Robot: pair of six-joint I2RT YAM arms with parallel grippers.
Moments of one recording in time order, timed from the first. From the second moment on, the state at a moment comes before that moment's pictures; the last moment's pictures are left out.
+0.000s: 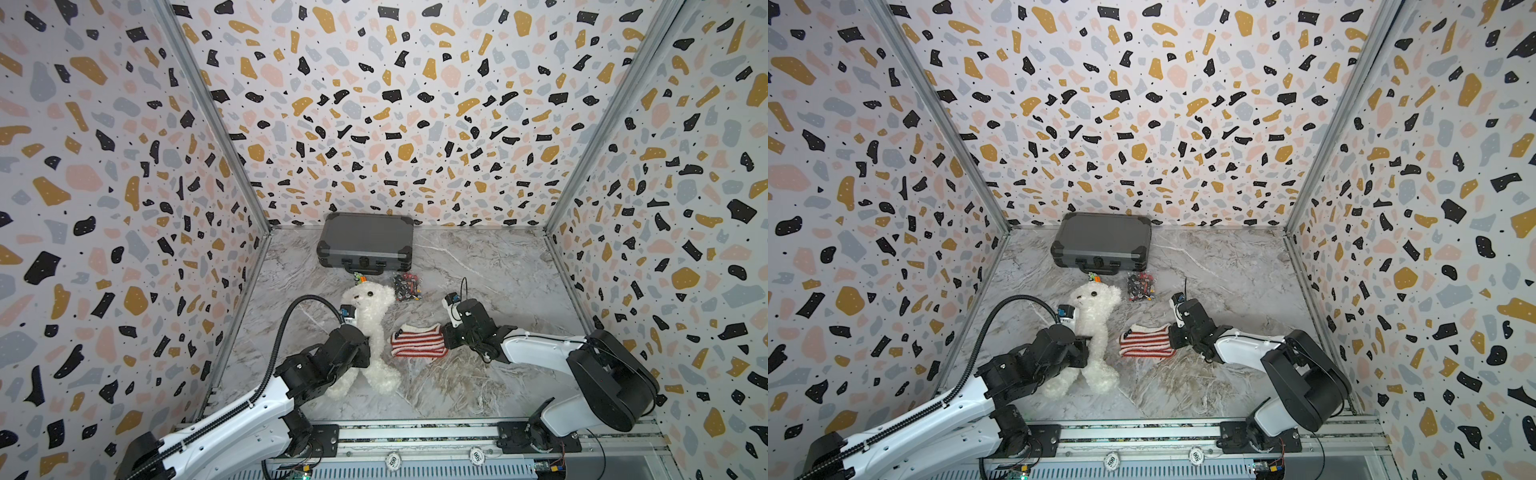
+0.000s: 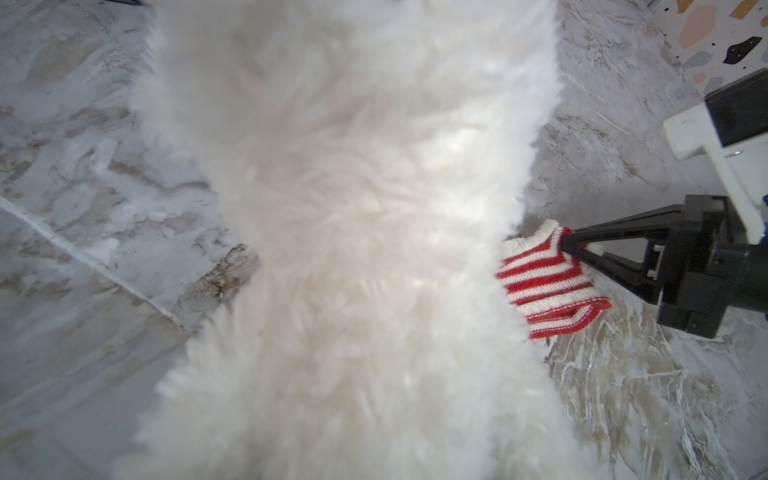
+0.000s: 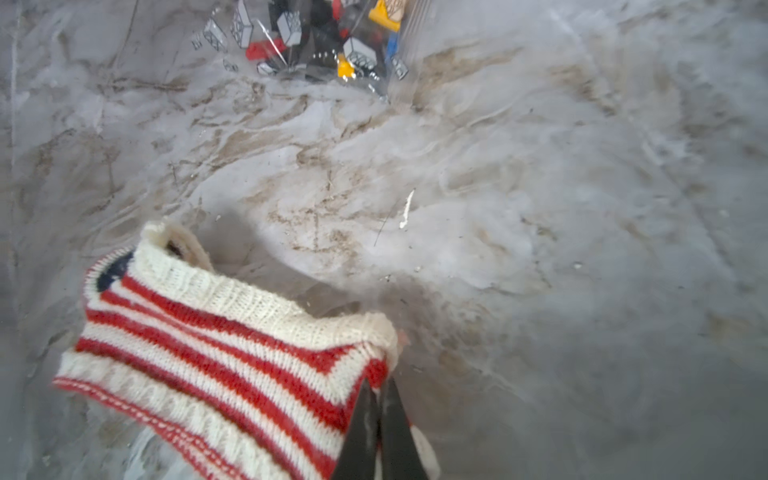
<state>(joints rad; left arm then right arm) -0.82 0.81 0.53 -0.48 -0.27 -0.63 0.65 1.46 0.57 0.08 -0.07 0.29</state>
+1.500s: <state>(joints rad) -0.82 0.91 0.52 -0.39 -0.09 -0.53 0.69 1.42 0.70 -0.17 -0.08 0.18</state>
